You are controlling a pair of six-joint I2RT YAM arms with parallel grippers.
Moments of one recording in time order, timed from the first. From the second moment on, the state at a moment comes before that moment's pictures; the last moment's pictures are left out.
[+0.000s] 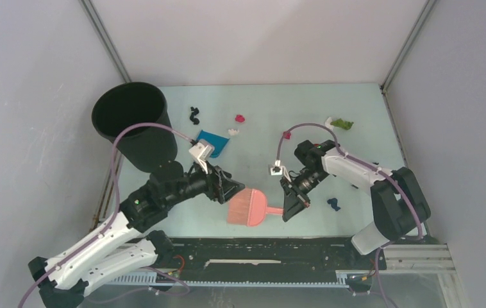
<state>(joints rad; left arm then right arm) -0.85 0.67 0.68 -0.24 0.17 -0.49 0.50 1.54 0.98 -1.10 -1.11 -0.78</state>
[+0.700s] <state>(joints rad) -0.85 0.95 0.74 -0.38 0.50 -0.18 0.60 1.65 1.06 -1.36 -1.09 -0.99</state>
